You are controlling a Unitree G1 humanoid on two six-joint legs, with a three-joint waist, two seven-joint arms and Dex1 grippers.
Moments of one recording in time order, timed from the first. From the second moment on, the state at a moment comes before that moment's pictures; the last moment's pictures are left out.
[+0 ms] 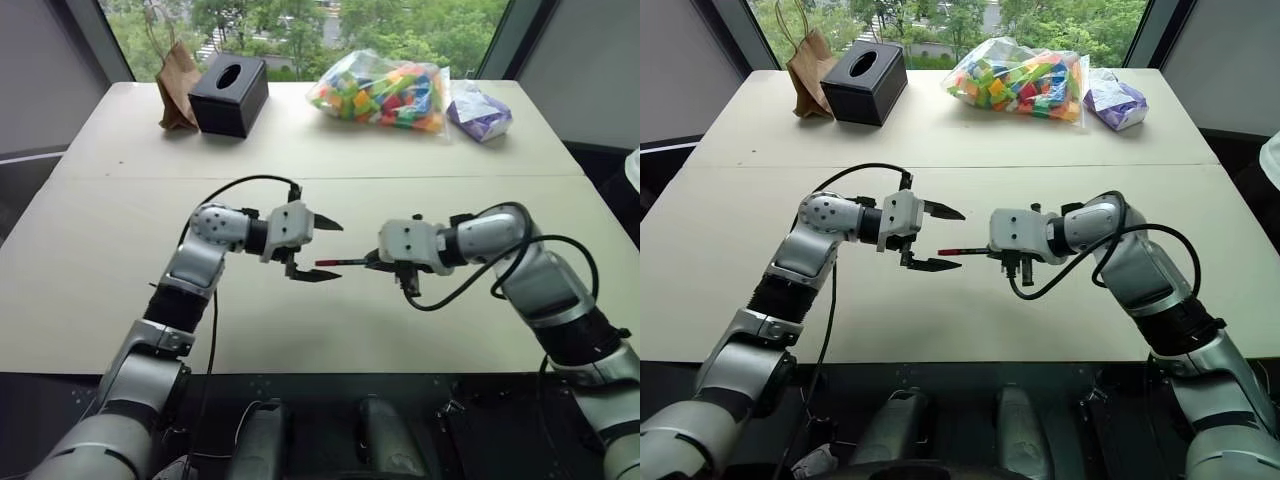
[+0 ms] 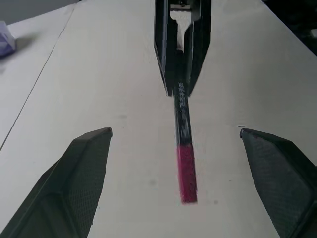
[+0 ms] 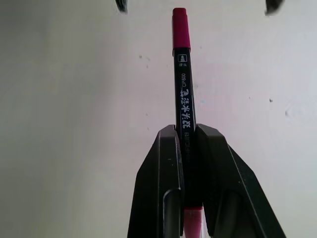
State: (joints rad) left arm -0.71 0.42 -0.21 0.29 -0.08 -0.02 -1.30; right arm -0.59 -0.80 0.26 -0.18 -0.05 0.43 1.18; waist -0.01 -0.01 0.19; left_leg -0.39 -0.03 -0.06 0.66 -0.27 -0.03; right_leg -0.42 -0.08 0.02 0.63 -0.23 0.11
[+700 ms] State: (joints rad) left arm -0.65 0.42 -0.13 0.18 -0.20 0.17 -1.10; right arm -0.32 -0.50 -0.38 -0.41 0.00 1.13 0.51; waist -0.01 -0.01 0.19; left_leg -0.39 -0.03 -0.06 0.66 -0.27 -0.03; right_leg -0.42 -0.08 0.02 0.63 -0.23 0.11
